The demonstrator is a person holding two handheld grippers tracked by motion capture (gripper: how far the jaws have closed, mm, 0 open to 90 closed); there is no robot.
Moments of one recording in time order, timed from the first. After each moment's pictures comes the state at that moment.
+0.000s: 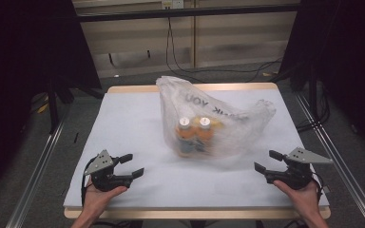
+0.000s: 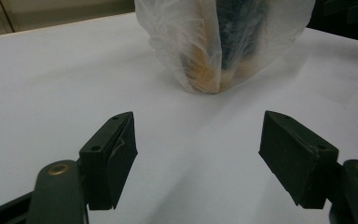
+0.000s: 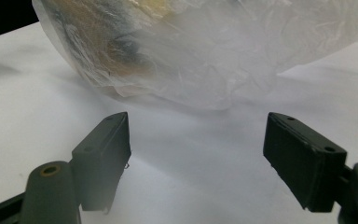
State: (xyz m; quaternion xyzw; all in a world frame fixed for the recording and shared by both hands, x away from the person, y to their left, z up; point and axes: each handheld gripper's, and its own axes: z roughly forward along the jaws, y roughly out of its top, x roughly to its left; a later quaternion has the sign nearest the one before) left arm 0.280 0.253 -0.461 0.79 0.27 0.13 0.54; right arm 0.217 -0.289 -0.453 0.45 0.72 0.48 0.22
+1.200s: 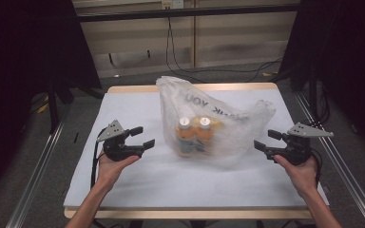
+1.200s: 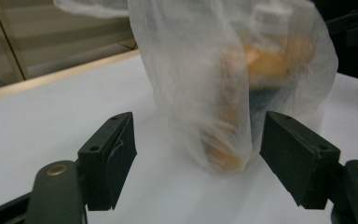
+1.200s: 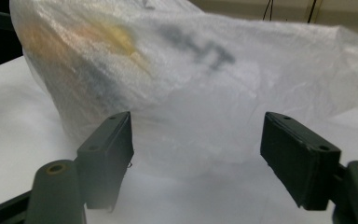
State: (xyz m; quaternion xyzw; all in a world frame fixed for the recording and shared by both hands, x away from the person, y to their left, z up) left arm 0.346 0.212 -0.414 0.77 0.26 0.14 0.56; right arm 0.267 -0.297 -0.416 0.44 0.71 0.50 0.22
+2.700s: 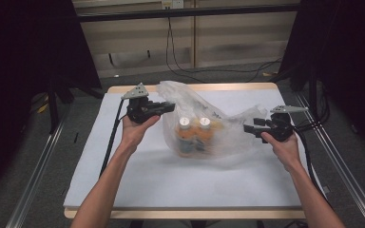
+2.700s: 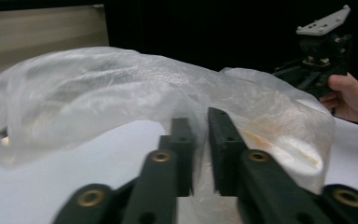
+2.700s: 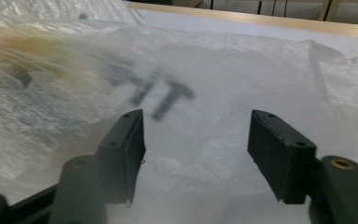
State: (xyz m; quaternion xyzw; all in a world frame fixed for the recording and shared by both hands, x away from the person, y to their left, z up) left arm 0.419 0.146 -0.368 0.78 0.21 0.08 0.58; right arm 0.352 -0.296 -0.438 0.46 0.73 0.48 0.15
